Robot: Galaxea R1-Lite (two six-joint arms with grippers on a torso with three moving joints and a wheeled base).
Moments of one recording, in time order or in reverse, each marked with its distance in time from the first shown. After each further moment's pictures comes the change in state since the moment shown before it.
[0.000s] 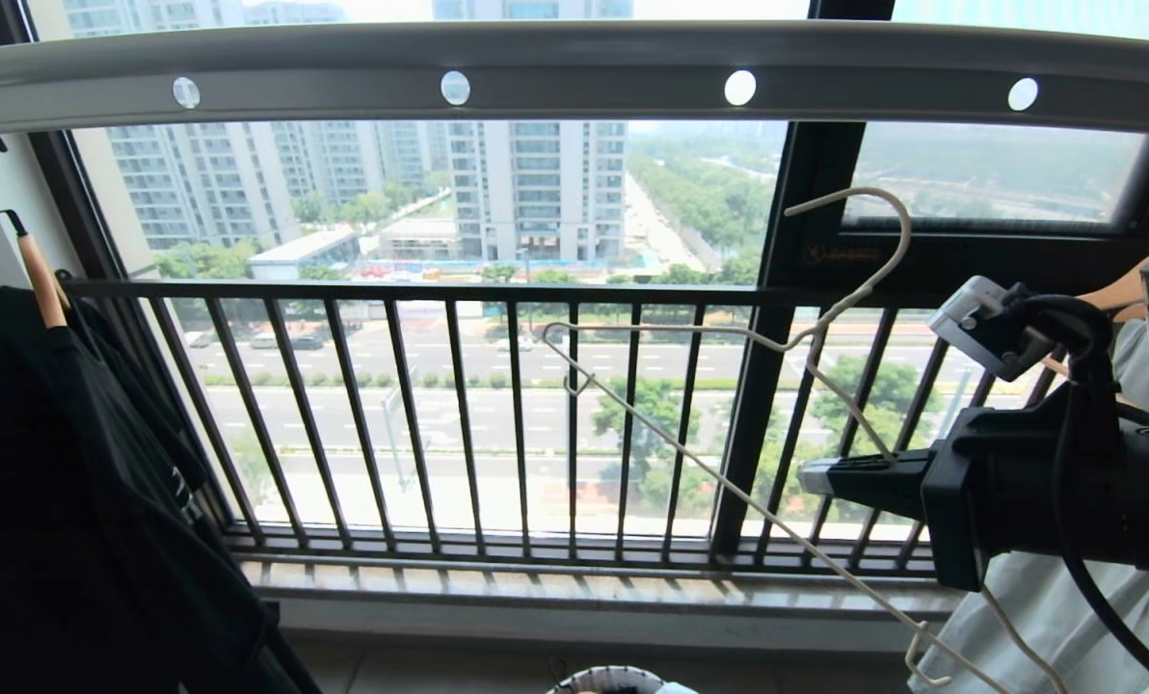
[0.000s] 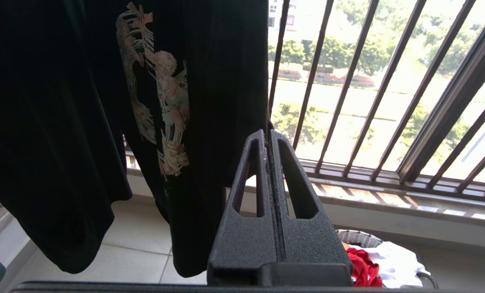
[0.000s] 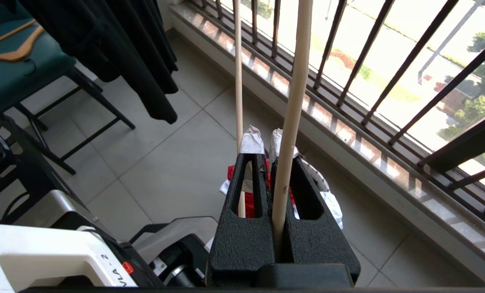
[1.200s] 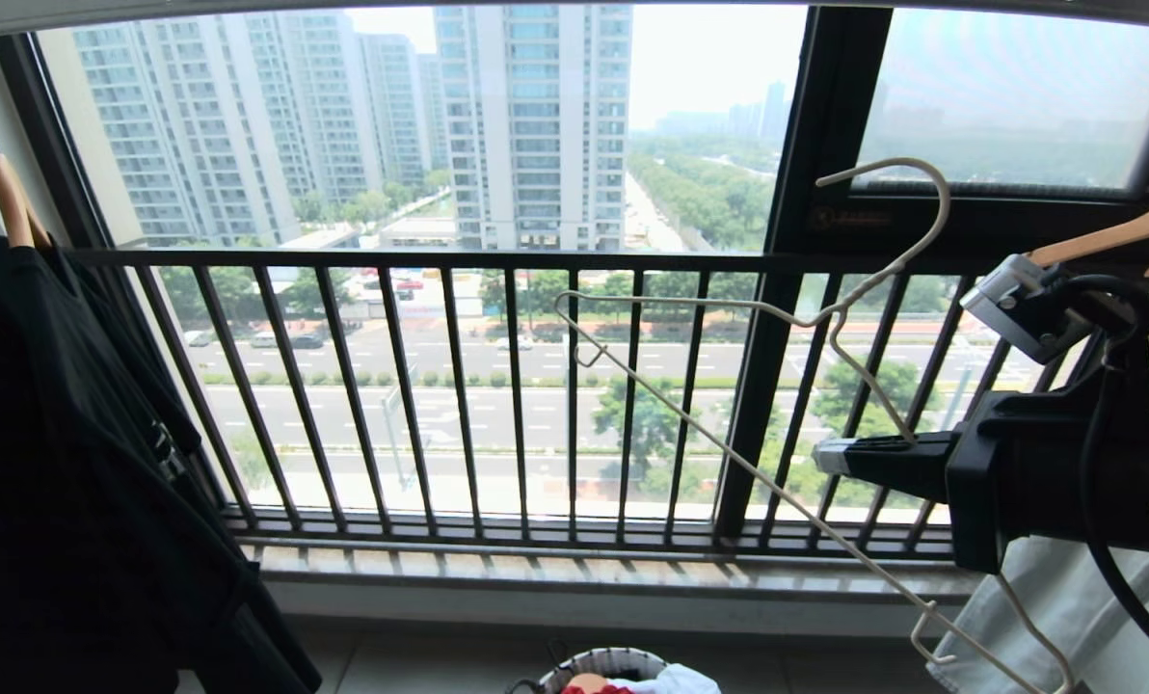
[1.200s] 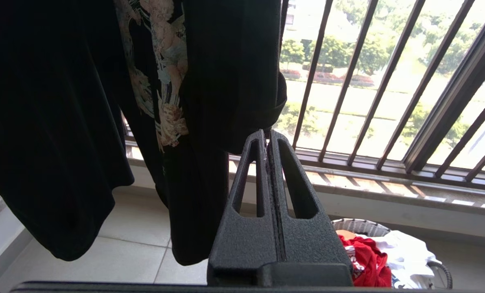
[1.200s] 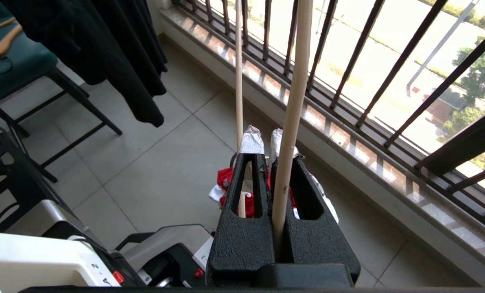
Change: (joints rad) left arm 0.000 0.000 0.000 0.000 0.000 0.000; right arm -0.030 -0.033 0.012 -0.018 0.005 -0.017
